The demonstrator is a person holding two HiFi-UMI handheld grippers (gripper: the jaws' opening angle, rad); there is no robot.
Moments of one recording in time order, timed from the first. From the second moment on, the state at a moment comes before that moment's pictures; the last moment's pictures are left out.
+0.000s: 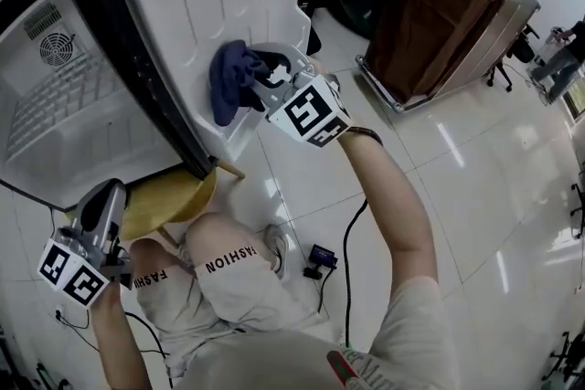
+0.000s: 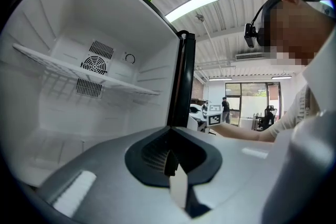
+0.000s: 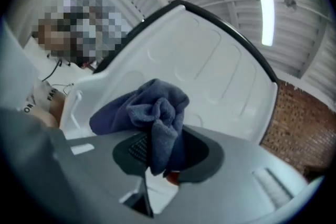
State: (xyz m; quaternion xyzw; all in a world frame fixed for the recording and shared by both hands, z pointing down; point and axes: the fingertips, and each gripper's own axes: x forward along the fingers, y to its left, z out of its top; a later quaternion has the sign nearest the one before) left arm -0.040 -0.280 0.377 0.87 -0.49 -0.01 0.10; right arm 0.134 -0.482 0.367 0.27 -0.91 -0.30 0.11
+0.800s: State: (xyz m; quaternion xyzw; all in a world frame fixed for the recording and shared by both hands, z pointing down) left arm -0.044 -0.267 0.380 0.87 -0.48 -0.02 0.10; right arm 0.192 -0.550 0.360 0.41 -0.85 -0.28 0.16
